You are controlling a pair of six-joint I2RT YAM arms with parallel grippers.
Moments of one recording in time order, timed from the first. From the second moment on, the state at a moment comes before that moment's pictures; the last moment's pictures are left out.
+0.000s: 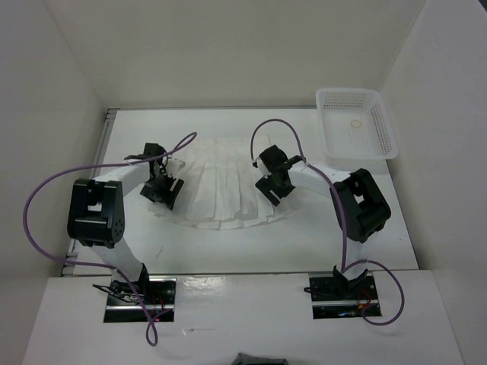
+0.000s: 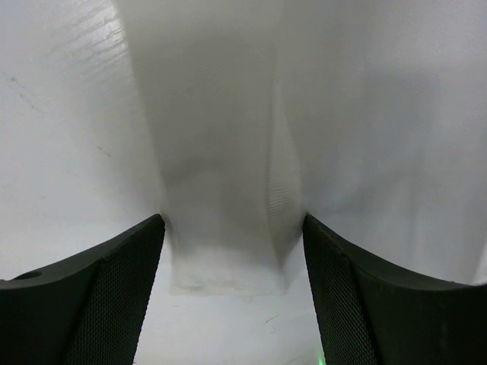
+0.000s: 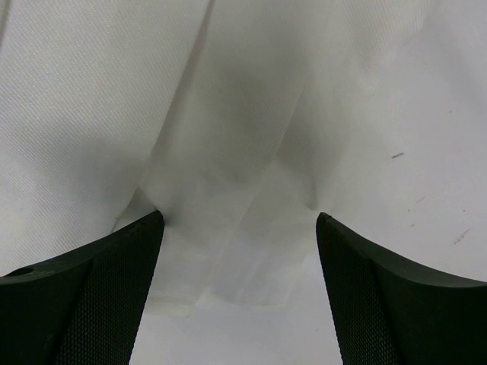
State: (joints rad) left arm -0.05 1.72 1.05 -0.66 0.07 0.33; right arm 0.55 1.82 1.16 -0.54 0.20 -0.23
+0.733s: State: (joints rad) left arm -0.05 1.72 1.50 -0.74 0.30 0.25; right arm 0.51 1.80 1.55 -0.65 0.03 -0.24
